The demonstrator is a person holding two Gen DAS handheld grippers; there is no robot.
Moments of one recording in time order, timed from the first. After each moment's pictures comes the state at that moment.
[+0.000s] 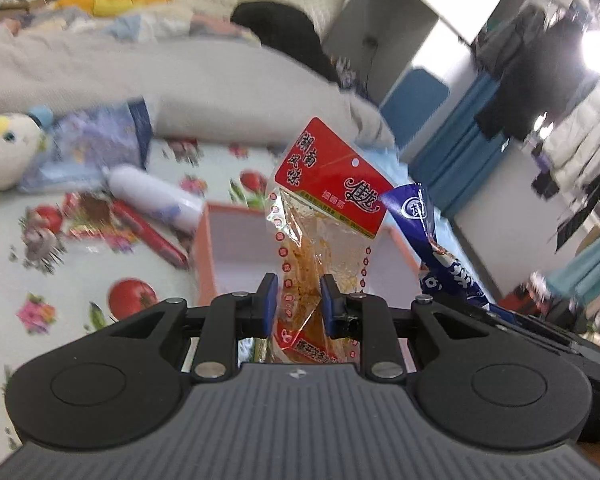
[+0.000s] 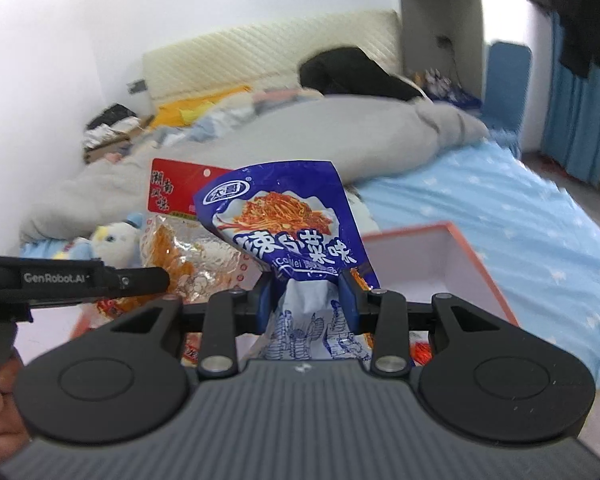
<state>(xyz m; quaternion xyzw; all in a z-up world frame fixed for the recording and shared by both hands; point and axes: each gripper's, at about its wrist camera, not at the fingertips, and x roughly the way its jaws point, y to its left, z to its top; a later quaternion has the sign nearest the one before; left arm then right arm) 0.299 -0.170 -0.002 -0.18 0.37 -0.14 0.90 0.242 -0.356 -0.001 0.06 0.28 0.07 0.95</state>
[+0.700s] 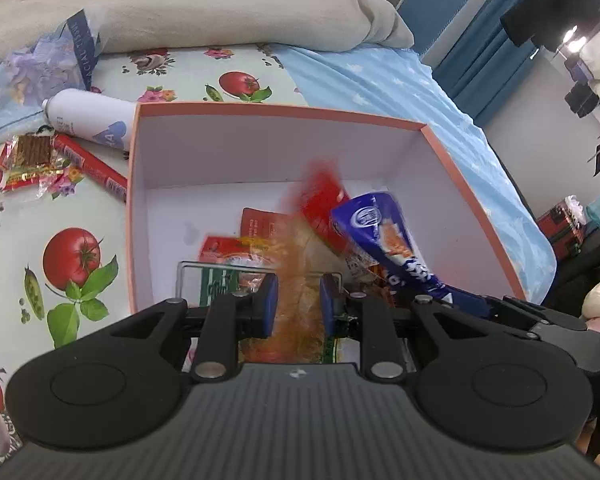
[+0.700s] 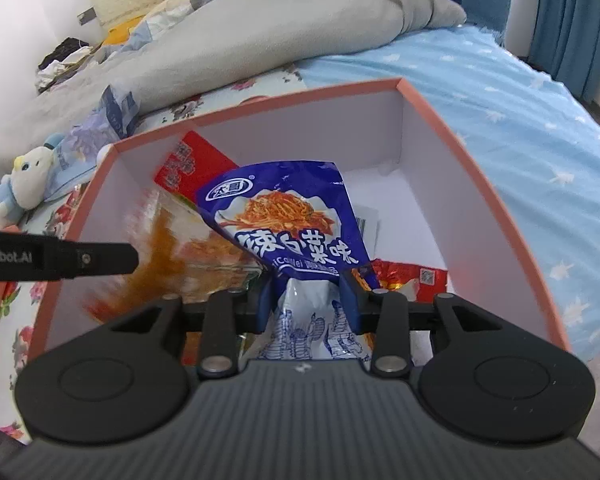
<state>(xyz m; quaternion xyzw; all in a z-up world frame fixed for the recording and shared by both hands) 0.374 -0.255 -0.095 -0.11 0.48 -0.14 0.86 0.306 -0.413 -0.112 0.06 0.41 0.05 0.91</state>
